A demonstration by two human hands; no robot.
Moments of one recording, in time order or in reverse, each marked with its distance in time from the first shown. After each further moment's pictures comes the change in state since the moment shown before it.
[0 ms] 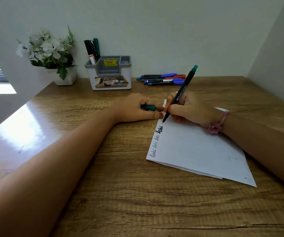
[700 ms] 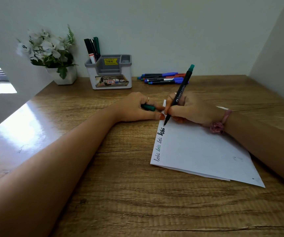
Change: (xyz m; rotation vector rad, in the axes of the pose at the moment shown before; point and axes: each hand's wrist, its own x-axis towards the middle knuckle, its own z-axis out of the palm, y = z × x) left_hand 0.005 -0.006 0.002 -0.004 -0.048 0.013; right_hand 0.002 0.001 -0.001 -0.006 -0.079 -0.001
